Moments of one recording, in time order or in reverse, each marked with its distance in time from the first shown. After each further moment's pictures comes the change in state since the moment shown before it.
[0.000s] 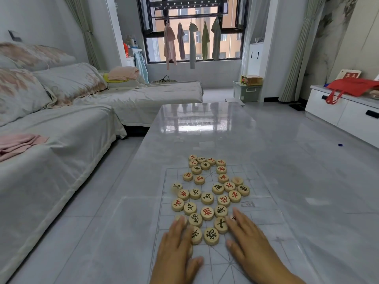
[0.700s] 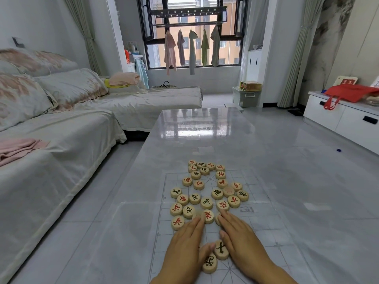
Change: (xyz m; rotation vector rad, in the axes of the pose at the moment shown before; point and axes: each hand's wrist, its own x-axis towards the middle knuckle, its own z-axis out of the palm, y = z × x) left_hand 0.034 0.015 0.004 -0.190 -0.093 0.013; right_hand 0.025 -0.002 0.009 -0.008 0.047 -0.078
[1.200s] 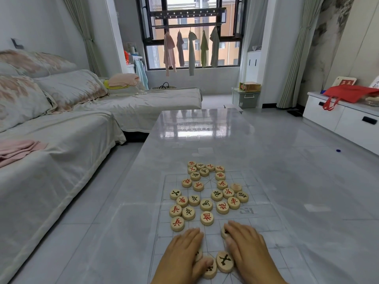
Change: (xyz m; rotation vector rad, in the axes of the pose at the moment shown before) left_hand -0.011 -0.008 -0.010 0.084 -0.194 0.044; right_hand -0.022 -0.008 -0.009 0.020 0.069 0.094
